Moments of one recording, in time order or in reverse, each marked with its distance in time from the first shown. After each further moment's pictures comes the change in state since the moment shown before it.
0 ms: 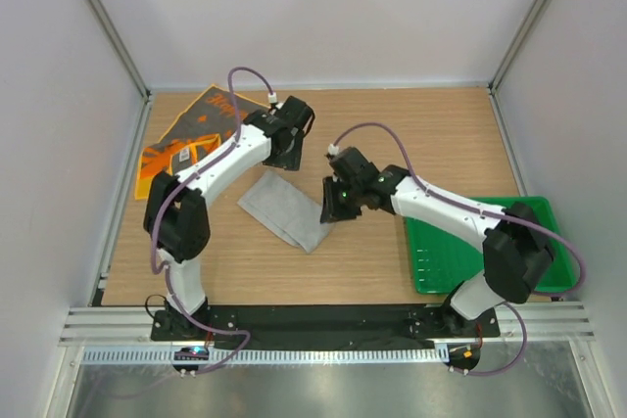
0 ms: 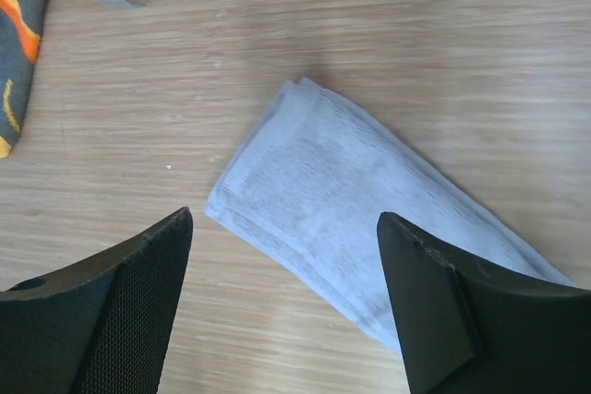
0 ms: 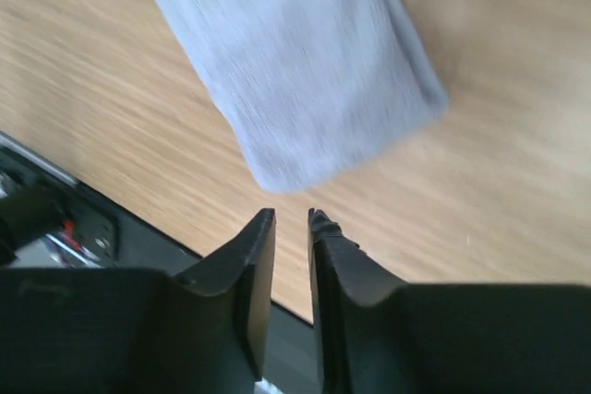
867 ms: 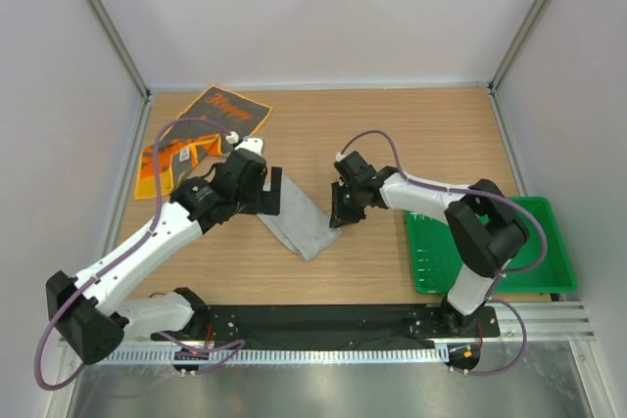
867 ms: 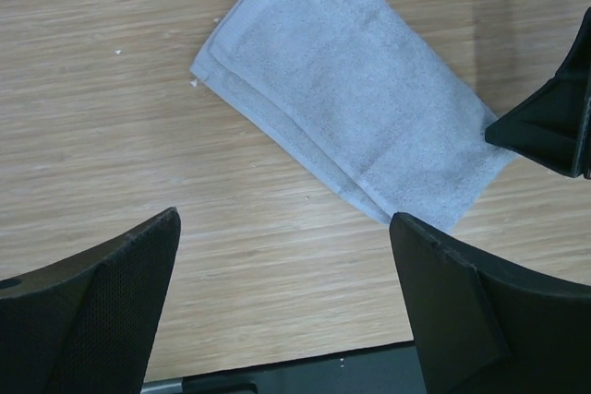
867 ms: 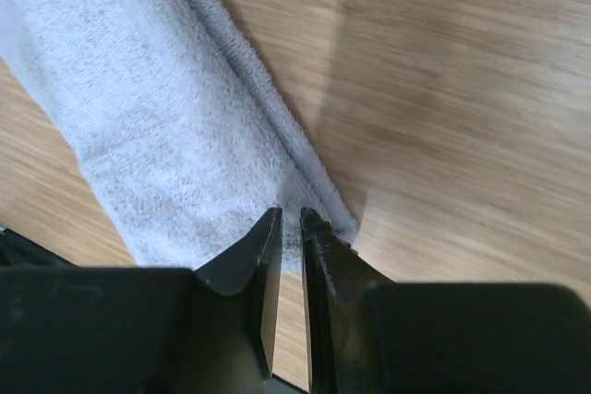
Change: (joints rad) left arm -0.100 -0.740 -0.586 0.132 0.151 -0.073; right arm -0.109 0.223 -0.040 0.153 -0.068 -0.008
